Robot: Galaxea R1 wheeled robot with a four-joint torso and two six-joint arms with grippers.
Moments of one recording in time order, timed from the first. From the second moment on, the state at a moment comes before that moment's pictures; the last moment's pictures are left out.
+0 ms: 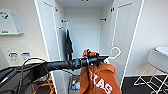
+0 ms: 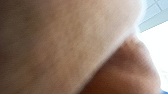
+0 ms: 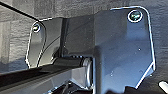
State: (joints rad) left arm 0.18 2.76 -1.50 0.79 -0.27 -1.74; right arm -1.52 3.10 -2.74 -0.75 -0.02 0.69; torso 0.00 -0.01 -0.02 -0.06
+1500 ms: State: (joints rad) left arm 0.19 2.76 -1.51 0.79 -0.27 -1.75; right arm -1.52 3.10 -2.75 -0.74 0.00 0.69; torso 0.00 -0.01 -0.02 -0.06
